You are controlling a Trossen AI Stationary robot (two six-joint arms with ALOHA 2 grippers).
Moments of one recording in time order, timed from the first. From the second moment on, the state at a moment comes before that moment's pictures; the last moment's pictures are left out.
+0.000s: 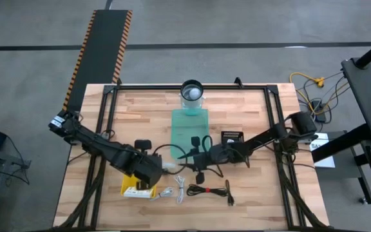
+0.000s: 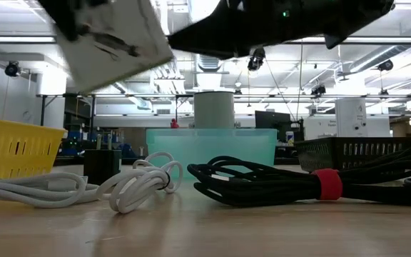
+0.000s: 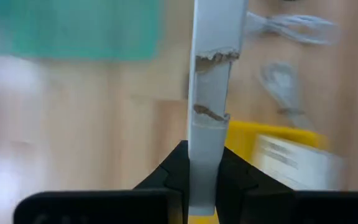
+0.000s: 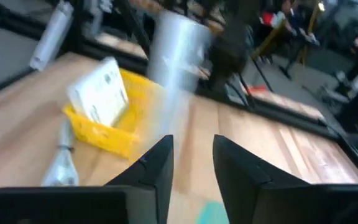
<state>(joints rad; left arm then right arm) -0.50 1.54 1.43 -1.22 -0.25 -0.53 0.24 1.80 0.92 0.65 0.20 -0.23</state>
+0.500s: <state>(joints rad) -0.62 1.54 1.43 -1.43 0.00 -0.87 0.24 1.77 0.92 0.54 0.21 -0.21</state>
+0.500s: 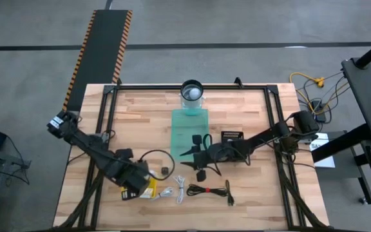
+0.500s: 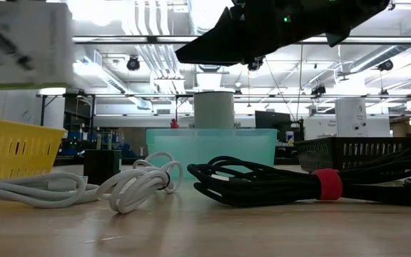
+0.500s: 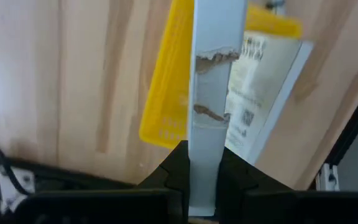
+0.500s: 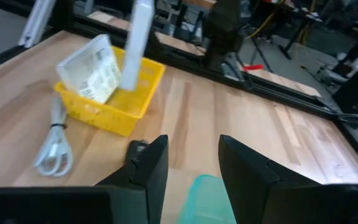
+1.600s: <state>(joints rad) -0.68 1.53 1.24 -1.34 -0.05 -0.79 0.24 1.77 0.92 0.53 0.27 -0.22</state>
